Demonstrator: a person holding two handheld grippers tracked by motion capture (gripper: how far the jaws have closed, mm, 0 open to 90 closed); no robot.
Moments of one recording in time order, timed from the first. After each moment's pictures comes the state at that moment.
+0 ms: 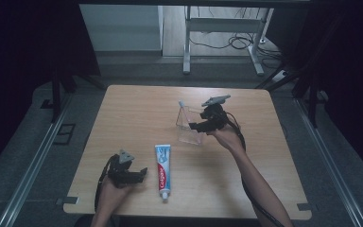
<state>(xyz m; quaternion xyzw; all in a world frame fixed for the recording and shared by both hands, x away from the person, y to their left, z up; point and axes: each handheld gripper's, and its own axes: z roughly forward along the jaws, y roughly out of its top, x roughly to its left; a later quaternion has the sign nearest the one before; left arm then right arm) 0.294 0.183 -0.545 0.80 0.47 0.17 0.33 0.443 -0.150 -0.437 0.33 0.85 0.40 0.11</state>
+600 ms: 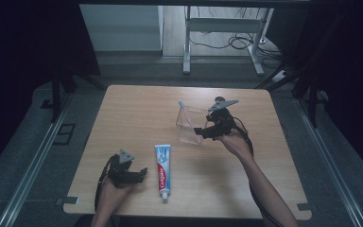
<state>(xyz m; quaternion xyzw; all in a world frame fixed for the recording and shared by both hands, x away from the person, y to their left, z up) 0.294 0.183 -0.545 0.80 0.47 0.17 0.33 0.421 -0.169 -0.431 0.32 0.85 0.40 0.12</state>
